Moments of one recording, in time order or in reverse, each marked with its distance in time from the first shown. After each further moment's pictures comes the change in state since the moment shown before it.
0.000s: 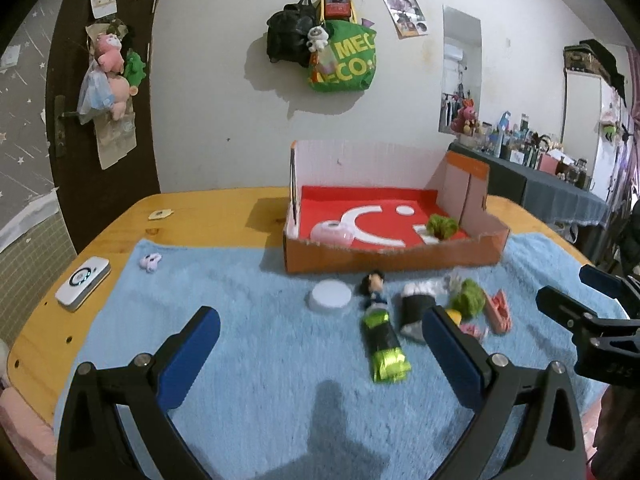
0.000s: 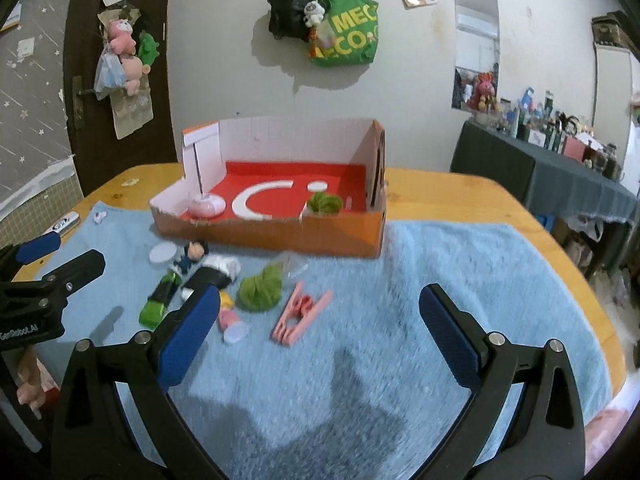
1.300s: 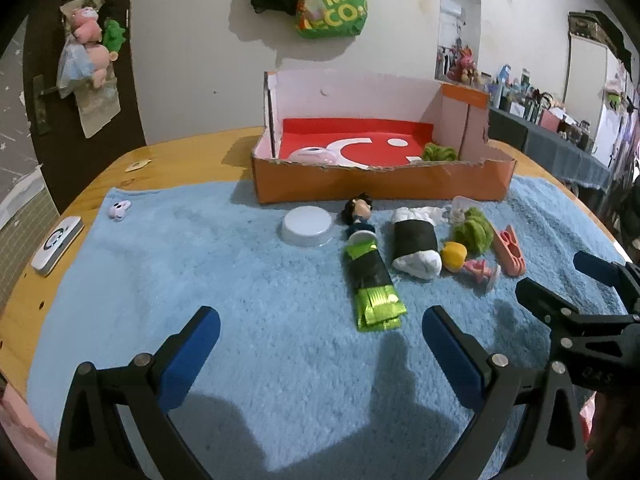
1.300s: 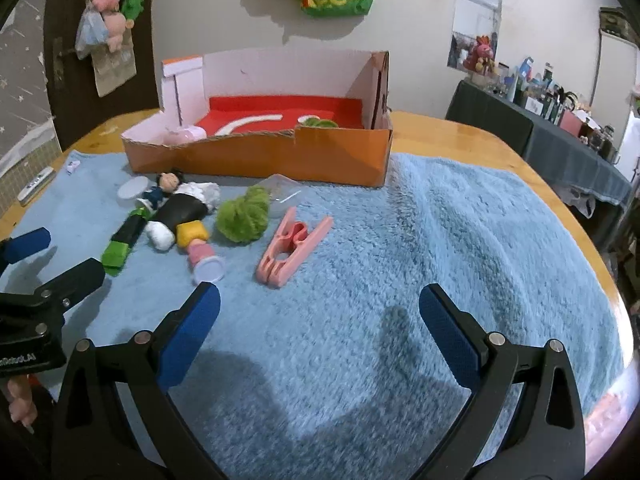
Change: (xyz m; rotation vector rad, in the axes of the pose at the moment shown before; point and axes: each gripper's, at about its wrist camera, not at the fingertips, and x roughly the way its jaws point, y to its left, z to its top) left arm 0.039 -0.018 -0.022 0.034 0.193 -0.014; right arm 0.039 0.005 -0.027 -0.016 0.184 -0.059
